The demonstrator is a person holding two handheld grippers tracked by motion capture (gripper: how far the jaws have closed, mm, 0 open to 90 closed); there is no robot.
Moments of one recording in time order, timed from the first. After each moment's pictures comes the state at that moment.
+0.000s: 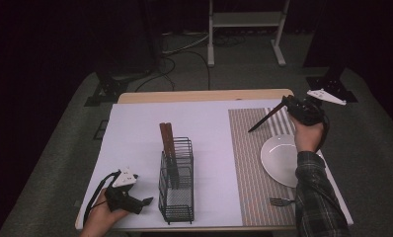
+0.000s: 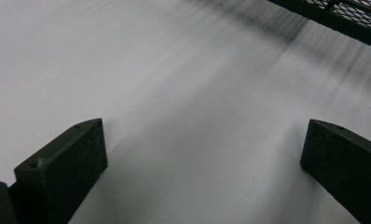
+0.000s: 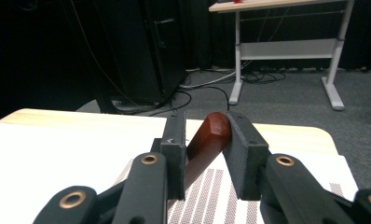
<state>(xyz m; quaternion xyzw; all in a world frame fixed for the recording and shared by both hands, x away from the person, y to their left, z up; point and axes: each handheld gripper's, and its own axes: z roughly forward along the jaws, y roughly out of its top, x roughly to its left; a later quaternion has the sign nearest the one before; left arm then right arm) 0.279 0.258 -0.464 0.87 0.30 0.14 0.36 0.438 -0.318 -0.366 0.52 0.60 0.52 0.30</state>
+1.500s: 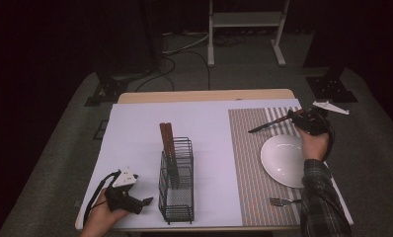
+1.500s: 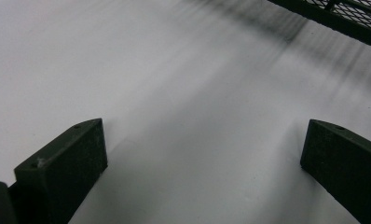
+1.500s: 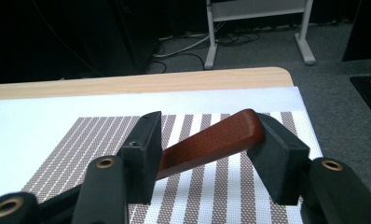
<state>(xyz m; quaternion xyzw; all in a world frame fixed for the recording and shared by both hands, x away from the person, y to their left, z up) 0.279 0.258 -0.464 0.87 0.30 0.14 0.36 0.439 -0.351 -0.411 0.59 0.60 0.47 0.28</state>
